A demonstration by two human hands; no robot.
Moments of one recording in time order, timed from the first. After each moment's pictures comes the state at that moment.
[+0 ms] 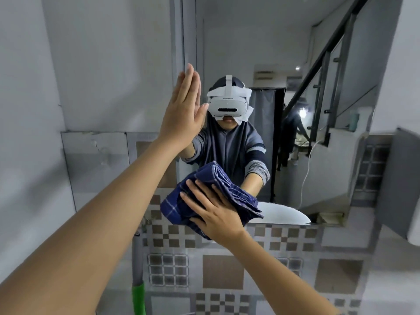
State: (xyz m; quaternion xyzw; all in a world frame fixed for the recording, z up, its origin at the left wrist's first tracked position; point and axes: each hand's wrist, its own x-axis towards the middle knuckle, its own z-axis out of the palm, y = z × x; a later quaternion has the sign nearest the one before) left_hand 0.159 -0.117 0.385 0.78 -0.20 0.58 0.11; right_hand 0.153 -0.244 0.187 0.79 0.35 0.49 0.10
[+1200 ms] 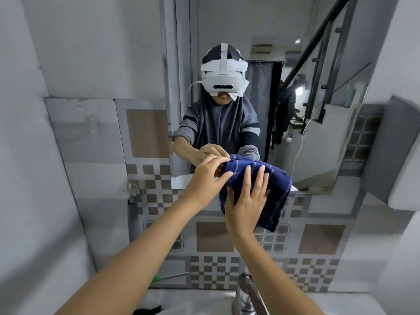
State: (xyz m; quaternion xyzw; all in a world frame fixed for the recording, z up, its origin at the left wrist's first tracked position) left_hand 0.111 -0.179 0.215 0.83 -0.25 0.34 0.37; right_hand 0.125 -0.279 0.130 0.81 0.01 0.48 -0.33
